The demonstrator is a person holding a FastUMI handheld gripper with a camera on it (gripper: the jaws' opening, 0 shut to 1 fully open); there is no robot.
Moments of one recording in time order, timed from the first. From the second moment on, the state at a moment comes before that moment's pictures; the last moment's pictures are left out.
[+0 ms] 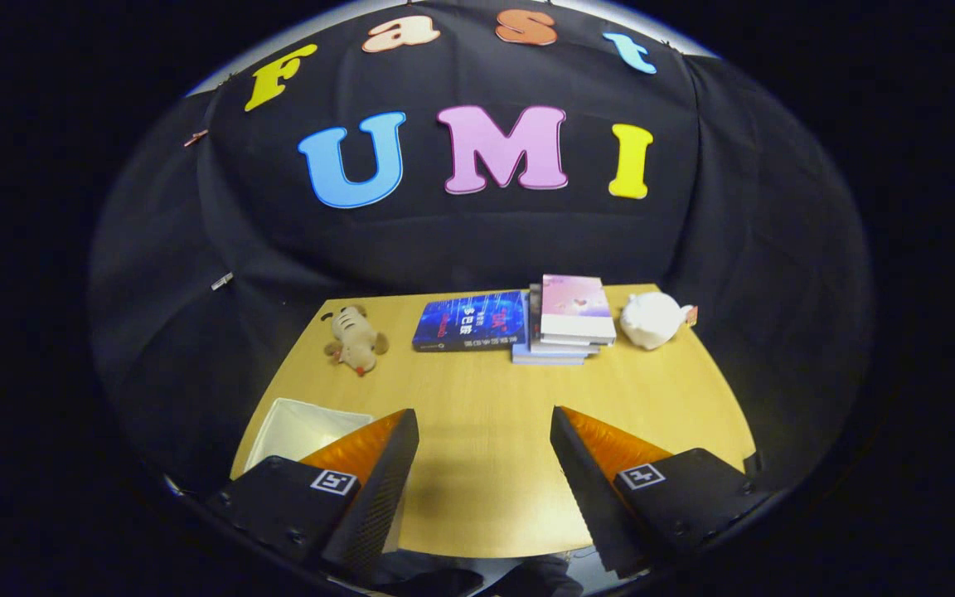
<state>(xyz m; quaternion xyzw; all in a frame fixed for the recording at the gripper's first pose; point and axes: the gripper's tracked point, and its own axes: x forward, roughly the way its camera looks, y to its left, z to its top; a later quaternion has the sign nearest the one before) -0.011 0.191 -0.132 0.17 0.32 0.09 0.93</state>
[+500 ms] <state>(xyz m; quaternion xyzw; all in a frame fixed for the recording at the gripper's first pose) 0.002 0.092 -0.083 0.09 0.17 0.04 0.98</state>
